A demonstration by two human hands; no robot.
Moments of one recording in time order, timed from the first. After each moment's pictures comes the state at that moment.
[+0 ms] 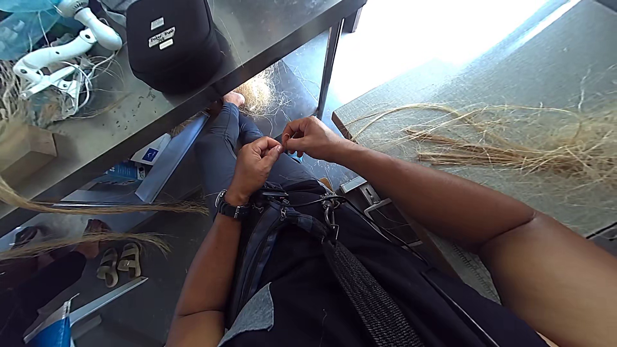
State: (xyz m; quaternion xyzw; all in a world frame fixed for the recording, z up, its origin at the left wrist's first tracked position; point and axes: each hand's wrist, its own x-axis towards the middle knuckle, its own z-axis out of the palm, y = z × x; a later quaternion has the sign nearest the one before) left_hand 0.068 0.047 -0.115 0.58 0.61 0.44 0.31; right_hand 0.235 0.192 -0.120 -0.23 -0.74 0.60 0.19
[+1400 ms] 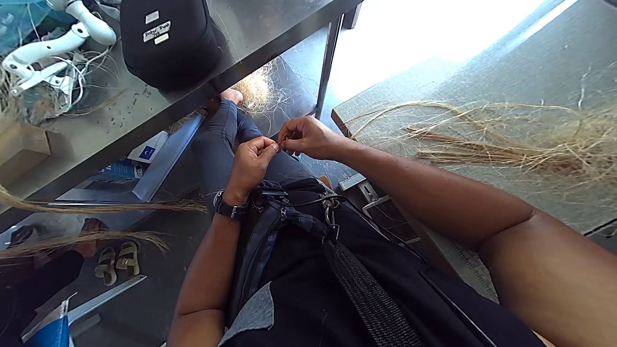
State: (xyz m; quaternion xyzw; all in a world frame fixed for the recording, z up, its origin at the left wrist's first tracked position) left_hand 0.061 0.042 -0.123 0.53 0.62 0.45 0.36; right_hand 0.234 0.194 -0.125 -0.20 -0.76 0.59 0.17
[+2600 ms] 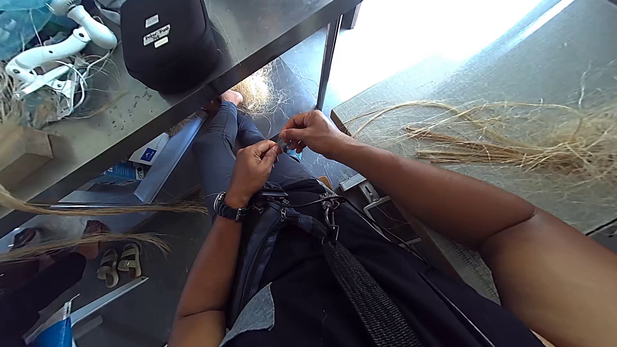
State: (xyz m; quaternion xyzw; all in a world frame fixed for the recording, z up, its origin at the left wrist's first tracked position) left_hand 0.067 0.050 -0.118 0.62 0.65 0.37 0.24; right_hand 0.235 0.192 -0.117 -0.31 -0.66 0.66 0.20
